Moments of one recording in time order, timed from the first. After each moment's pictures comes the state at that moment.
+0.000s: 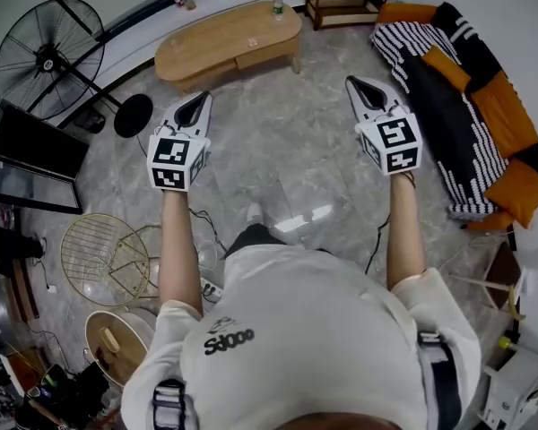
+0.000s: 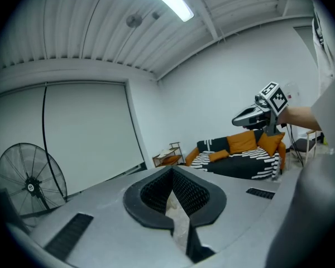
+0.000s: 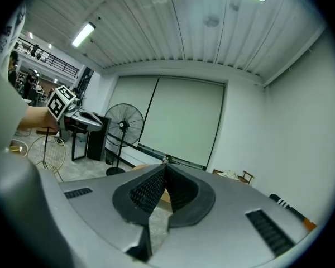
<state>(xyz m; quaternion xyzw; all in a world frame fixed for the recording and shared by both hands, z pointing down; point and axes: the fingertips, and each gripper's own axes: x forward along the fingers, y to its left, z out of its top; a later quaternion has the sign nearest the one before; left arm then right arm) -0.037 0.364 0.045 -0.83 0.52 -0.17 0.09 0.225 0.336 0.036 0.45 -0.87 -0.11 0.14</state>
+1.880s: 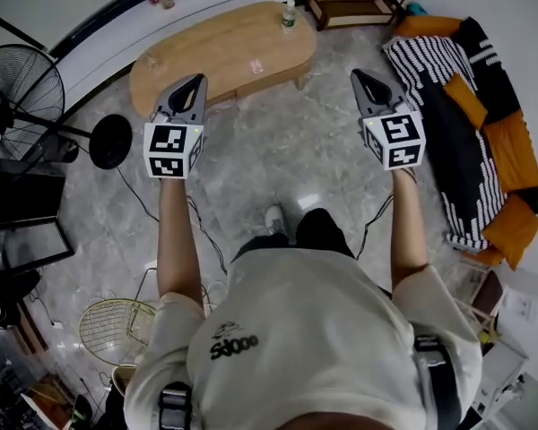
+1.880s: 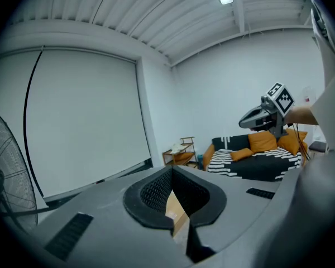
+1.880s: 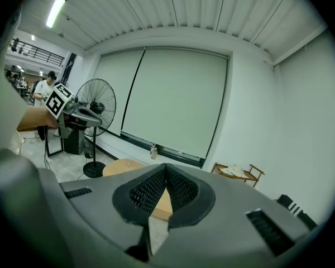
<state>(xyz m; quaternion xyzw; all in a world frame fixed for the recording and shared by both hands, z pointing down) -0.204 -0.127 0.095 -0.84 0.51 -0.16 0.04 0.072 -0.133 0.083 0.48 -0.85 -0.06 0.20</state>
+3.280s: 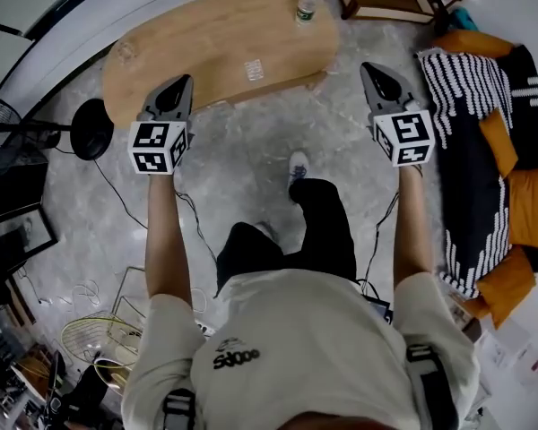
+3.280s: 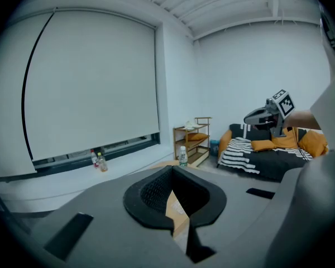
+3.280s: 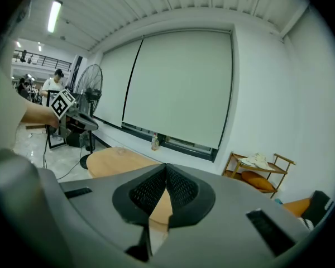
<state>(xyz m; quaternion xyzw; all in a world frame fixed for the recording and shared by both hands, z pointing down) -0.213 -0.359 0.318 -0.81 0.56 -0.19 -0.06 0.107 -0.411 0.286 0.41 -0.89 -0.05 0.20</state>
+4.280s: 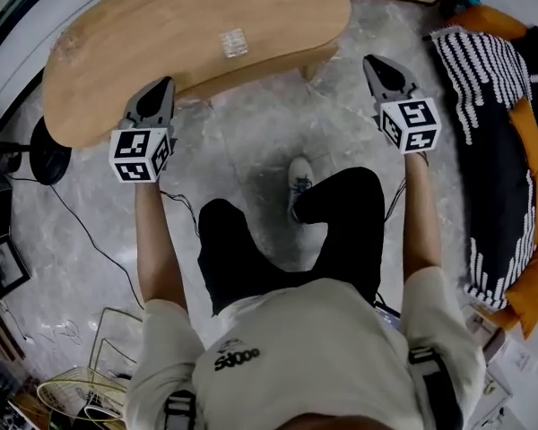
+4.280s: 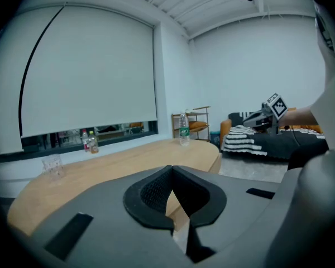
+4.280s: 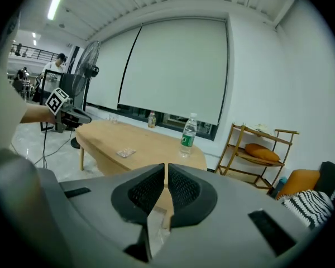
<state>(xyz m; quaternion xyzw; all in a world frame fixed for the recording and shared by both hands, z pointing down) -0.236 -0.391 0.617 -0.82 0.55 -0.17 -0.03 0.125 -0.454 0.595 0.44 -0.87 -0.04 0.21</state>
